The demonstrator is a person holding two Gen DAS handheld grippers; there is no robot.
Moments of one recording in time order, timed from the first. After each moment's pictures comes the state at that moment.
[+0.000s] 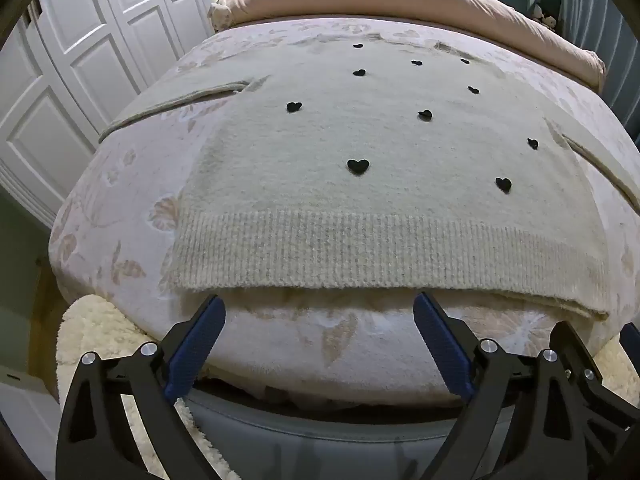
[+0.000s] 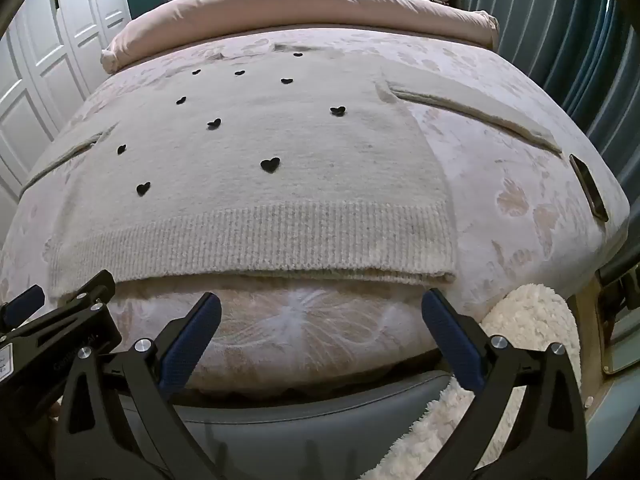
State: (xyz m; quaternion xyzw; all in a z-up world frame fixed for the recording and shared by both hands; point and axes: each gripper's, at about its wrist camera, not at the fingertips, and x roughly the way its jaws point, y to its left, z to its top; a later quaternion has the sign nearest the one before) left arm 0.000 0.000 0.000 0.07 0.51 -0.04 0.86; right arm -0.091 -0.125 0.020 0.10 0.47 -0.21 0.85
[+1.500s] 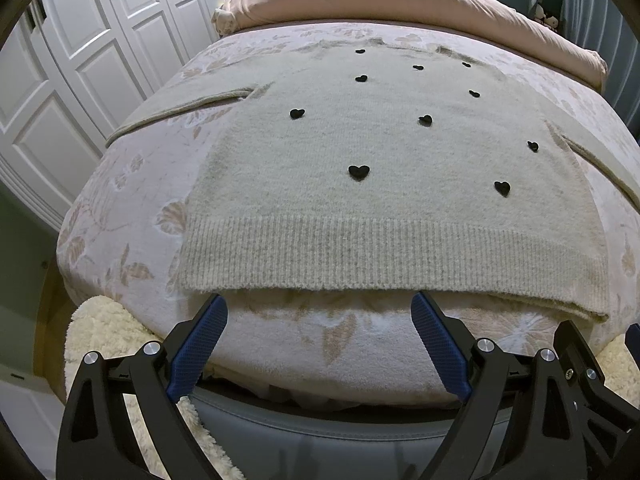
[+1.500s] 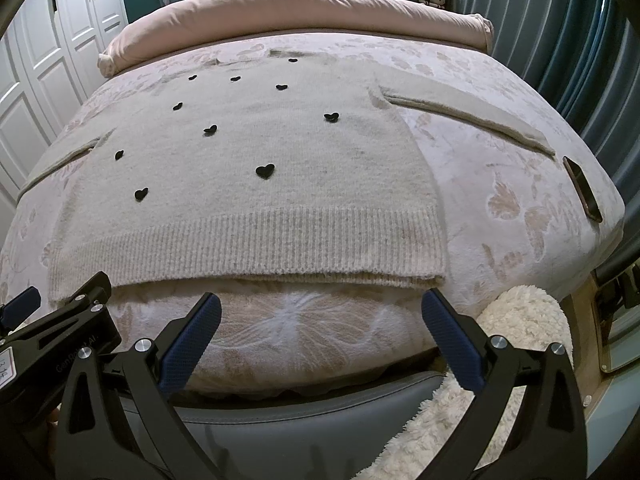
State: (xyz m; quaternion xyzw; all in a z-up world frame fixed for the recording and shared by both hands) left arm -0.002 0.002 0.010 0.08 0.50 -0.04 0.86; right arm -0.095 -0.126 0.029 0.10 0.47 -0.22 0.85
